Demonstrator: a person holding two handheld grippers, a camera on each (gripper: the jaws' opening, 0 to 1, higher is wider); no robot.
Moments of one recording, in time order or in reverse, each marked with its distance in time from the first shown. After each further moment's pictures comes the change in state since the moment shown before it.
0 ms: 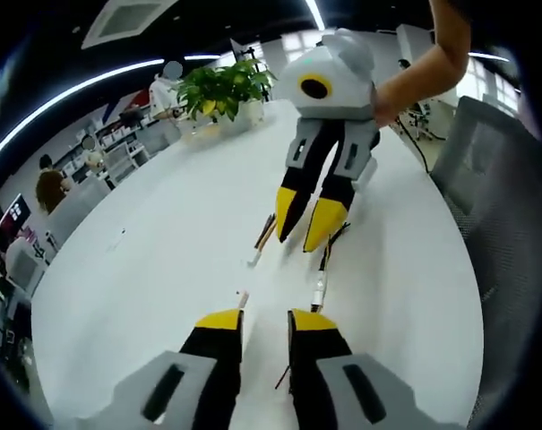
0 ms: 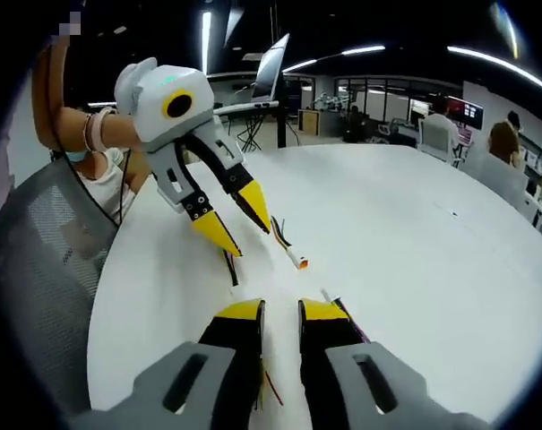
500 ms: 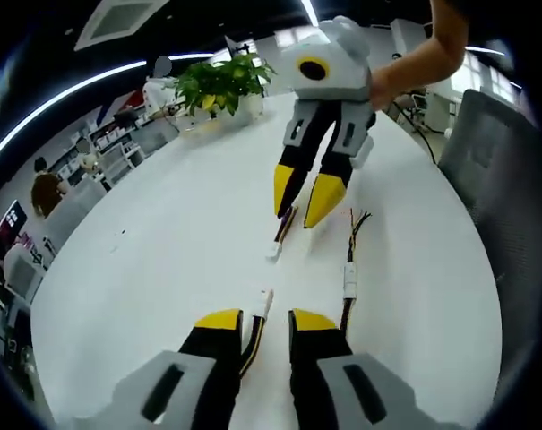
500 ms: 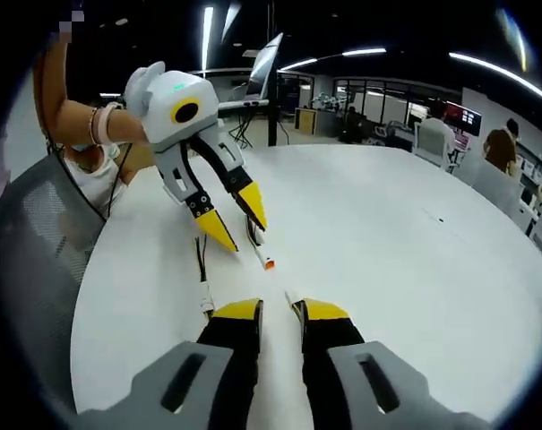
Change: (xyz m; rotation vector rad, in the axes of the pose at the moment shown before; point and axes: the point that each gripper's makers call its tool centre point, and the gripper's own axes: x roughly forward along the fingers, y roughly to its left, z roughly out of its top) left arm 0.017 0.022 -0.008 0.032 0.016 -0.030; right arm 0.003 -0.028 0.000 -0.029 0.023 -0.015
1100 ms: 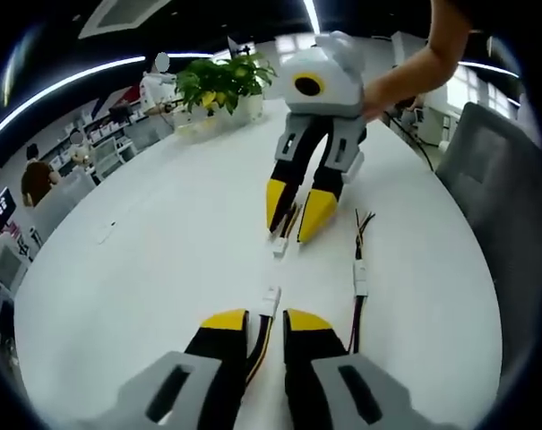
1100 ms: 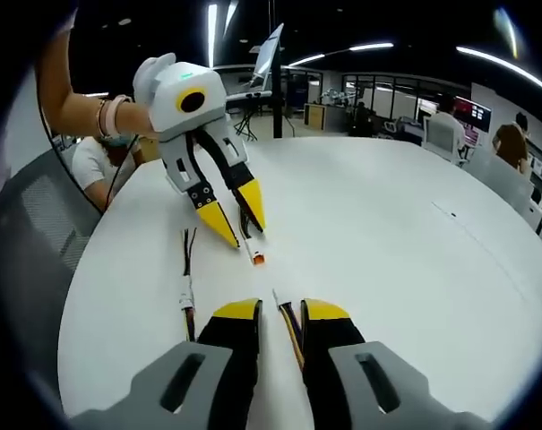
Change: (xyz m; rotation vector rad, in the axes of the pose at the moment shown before) left arm 0.012 0.004 -0.007 -0.059 -0.025 -0.068; right arm 0.021 -0.010 -0.010 -0.012 0.022 0.047
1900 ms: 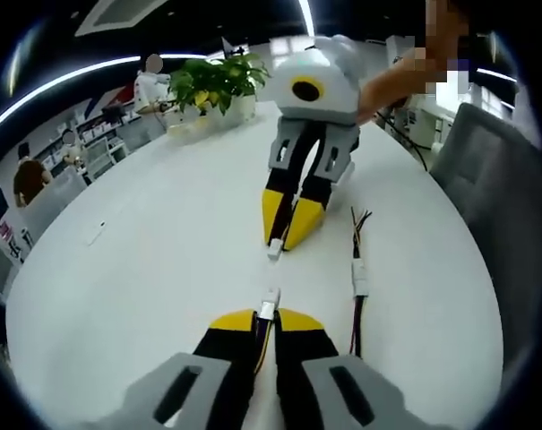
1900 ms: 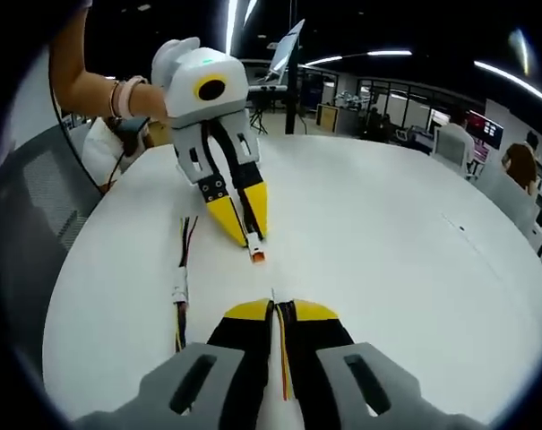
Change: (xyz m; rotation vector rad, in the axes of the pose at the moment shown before) left arm 0.004 -0.007 0.000 0.004 -0.015 -0.044; right arm 0.010 0.002 -0.002 -0.088 0.009 0.013
